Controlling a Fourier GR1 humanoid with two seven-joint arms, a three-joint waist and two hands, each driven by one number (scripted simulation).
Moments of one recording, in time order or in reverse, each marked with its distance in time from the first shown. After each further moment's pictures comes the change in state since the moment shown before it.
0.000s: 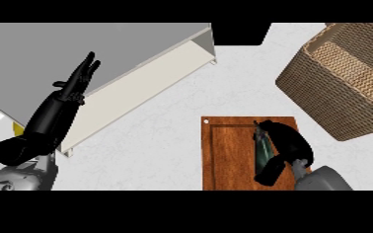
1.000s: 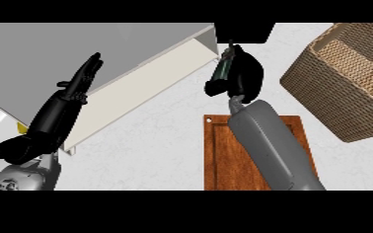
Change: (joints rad) left arm -0.008 -0.020 0.003 0.009 -0.020 -0.013 -0.001; right arm -0.521 0.374 -0.168 0.292 0.375 -0.624 0.384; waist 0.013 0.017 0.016
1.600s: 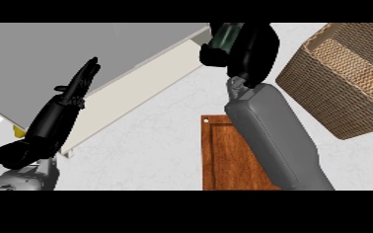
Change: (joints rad) left arm 0.036 -0.009 0.013 -0.015 -0.008 -0.007 0.000; right arm -0.121 0.013 -0.051 -0.224 0.219 -0.057 0.145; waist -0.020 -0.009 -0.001
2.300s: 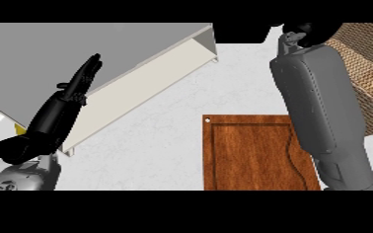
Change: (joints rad) left arm -0.028 -0.012 0.012 0.006 0.002 -0.025 0.019; right arm -0.134 -0.139 -0.254 0.085 0.097 0.098 -0.002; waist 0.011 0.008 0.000
